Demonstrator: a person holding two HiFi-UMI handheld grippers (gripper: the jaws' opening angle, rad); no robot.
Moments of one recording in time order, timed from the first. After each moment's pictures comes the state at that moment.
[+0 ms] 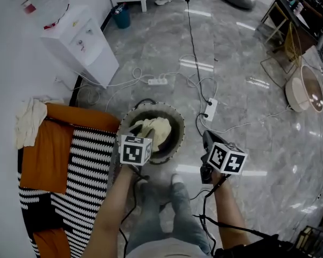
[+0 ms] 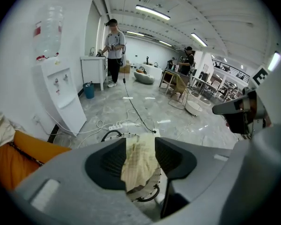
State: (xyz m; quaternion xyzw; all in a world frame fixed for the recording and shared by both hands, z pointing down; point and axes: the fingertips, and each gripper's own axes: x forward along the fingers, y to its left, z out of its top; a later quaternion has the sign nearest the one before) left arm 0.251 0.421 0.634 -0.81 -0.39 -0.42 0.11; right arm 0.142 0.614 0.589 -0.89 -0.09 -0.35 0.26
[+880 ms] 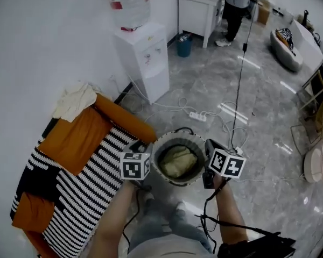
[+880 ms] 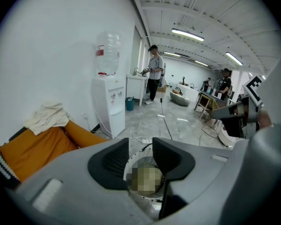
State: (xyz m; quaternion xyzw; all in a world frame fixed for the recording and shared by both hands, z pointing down) left arm 0.264 0.255 0.529 -0.92 -0.18 -0.35 0.02; right arm 0.253 0.505 0.516 -0.91 0.10 -0.34 0.20
